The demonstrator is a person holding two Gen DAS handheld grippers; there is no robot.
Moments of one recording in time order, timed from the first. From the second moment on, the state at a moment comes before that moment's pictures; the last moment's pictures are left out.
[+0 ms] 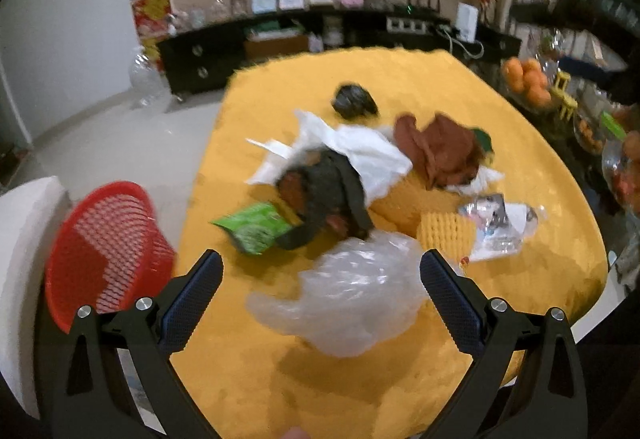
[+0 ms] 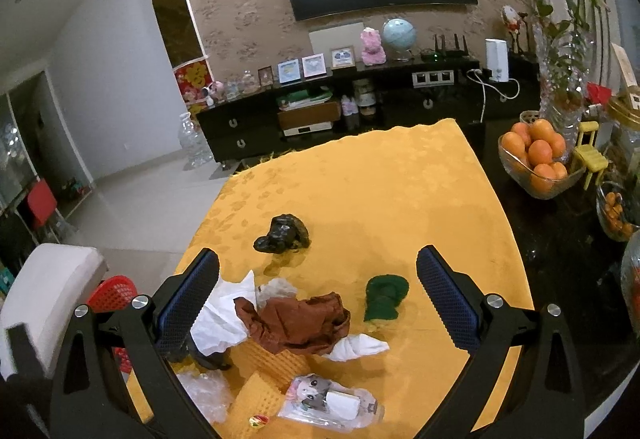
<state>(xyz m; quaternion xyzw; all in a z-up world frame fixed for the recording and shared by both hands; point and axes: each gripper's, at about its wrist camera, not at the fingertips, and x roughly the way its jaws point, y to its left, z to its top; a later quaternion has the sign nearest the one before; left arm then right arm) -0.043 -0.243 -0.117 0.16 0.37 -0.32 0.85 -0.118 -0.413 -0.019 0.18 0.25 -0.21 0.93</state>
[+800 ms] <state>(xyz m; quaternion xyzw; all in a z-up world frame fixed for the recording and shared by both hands) -0.035 -0.233 -0.112 0.11 0.40 -0.38 0.83 -0.113 -0.422 -0.029 0.19 0.27 -0.22 0.92</state>
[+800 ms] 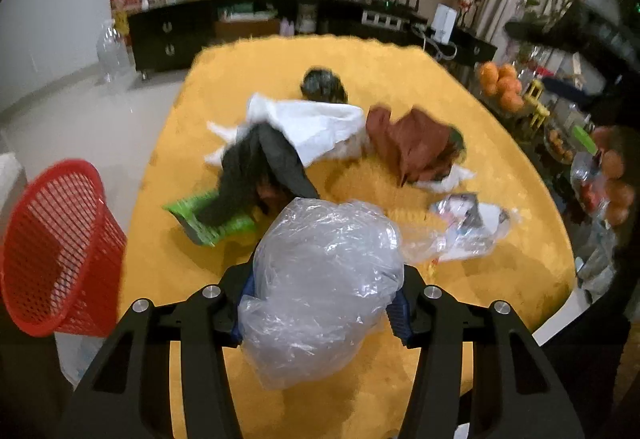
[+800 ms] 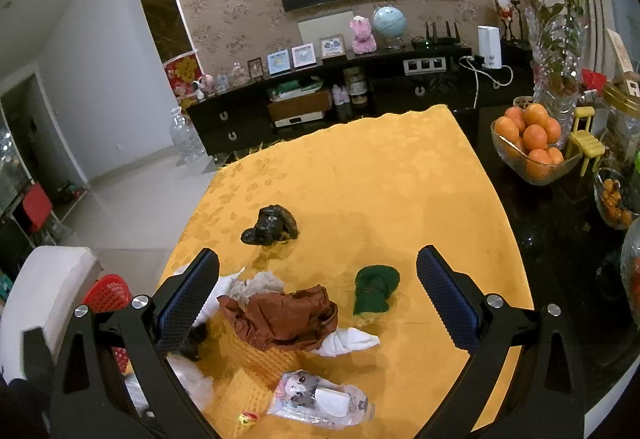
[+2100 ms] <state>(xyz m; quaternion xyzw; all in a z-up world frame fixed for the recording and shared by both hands) -0.028 -0.170 -0.036 0.07 0.28 -0.31 0.91 -0.037 -0.406 -0.122 0.14 0.41 -0.15 0.89</state>
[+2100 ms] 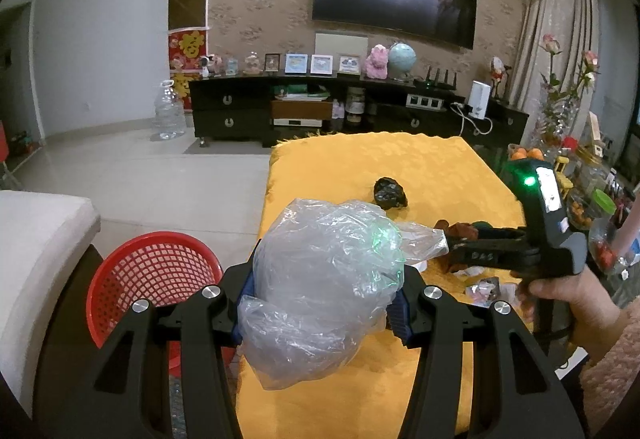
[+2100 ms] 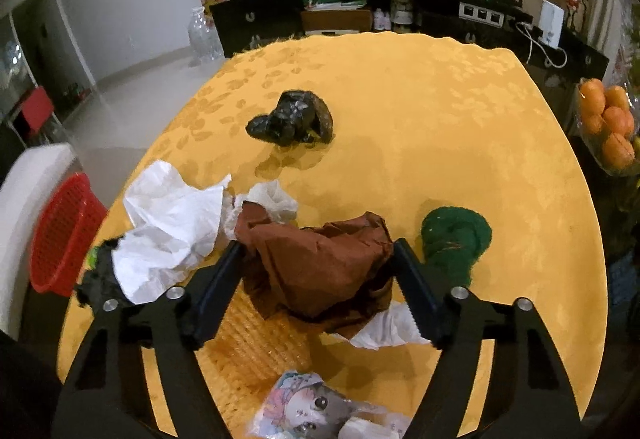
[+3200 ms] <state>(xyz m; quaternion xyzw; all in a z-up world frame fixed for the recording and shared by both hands) 0.033 -0.134 0.048 0.06 0.19 -0.22 0.95 -0.056 -0.377 0.004 0.12 0.25 -0.16 0.95</state>
